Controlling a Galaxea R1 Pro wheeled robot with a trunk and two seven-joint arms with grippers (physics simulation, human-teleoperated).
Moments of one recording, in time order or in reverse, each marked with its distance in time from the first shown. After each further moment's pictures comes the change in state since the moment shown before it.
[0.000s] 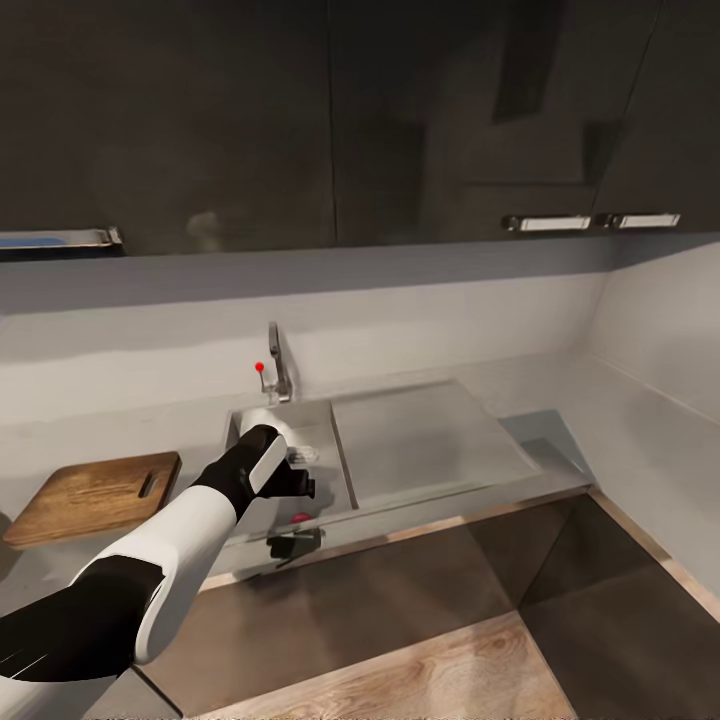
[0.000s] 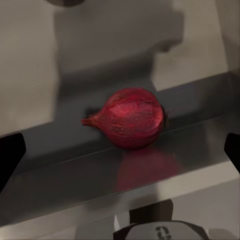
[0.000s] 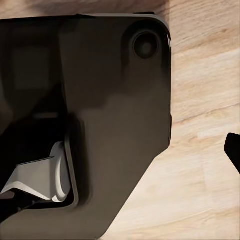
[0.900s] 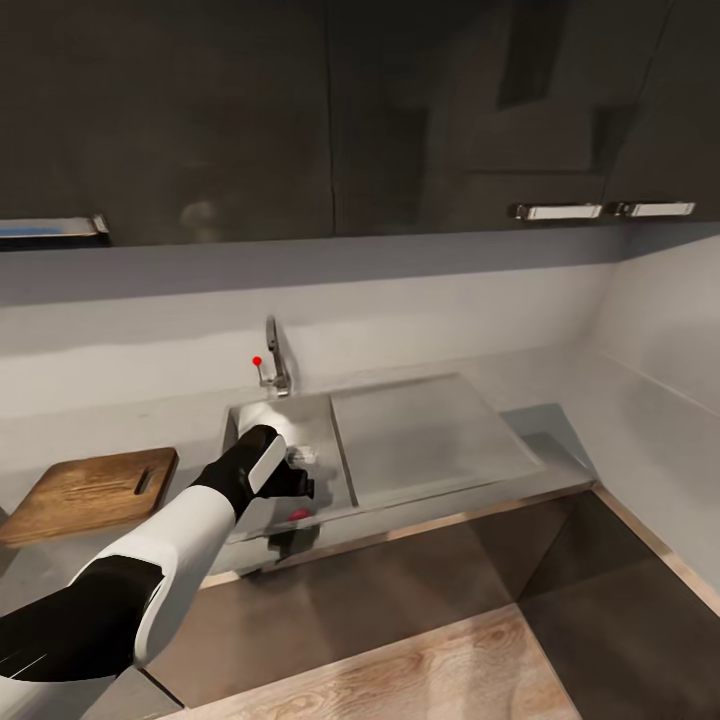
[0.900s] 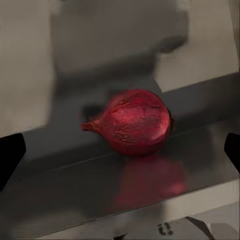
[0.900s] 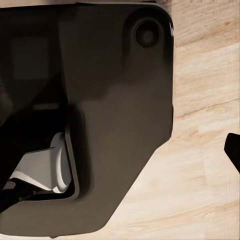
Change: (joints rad) left arm 0.000 0.003 0.000 0.000 -0.001 -0.001 -0.002; right arm 0.000 0.003 0.000 0.000 0.000 0.000 0.000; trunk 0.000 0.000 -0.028
